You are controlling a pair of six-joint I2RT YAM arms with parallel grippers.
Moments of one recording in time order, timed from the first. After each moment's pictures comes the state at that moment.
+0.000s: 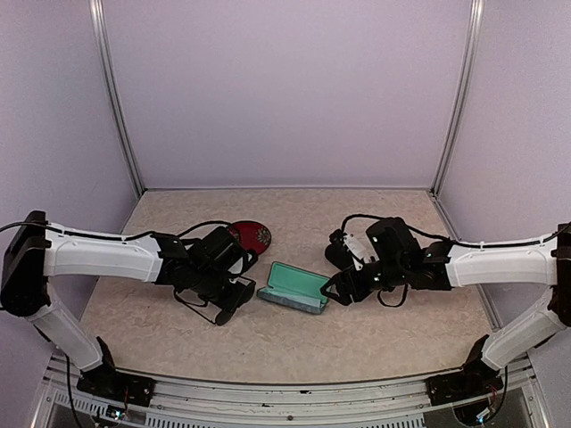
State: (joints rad) left arm -0.92 1.57 0.96 -0.48 -0.09 -0.31; right arm 0.84 1.39 0.77 -0.10 -0.18 0.25
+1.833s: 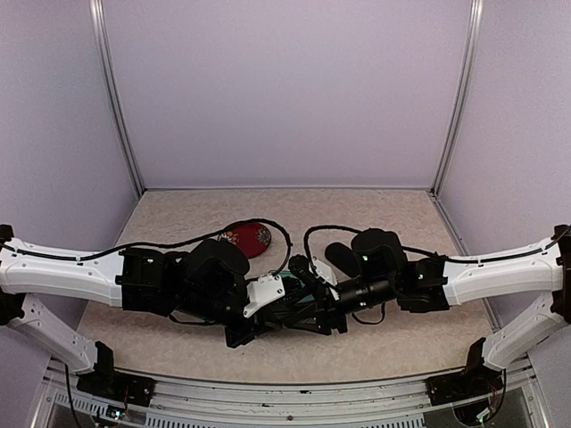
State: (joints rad) left arm -1.27 1.37 0.99 -0.40 0.05 0.08; right arm 1.10 1.39 0.79 0.15 -0.48 -0.01
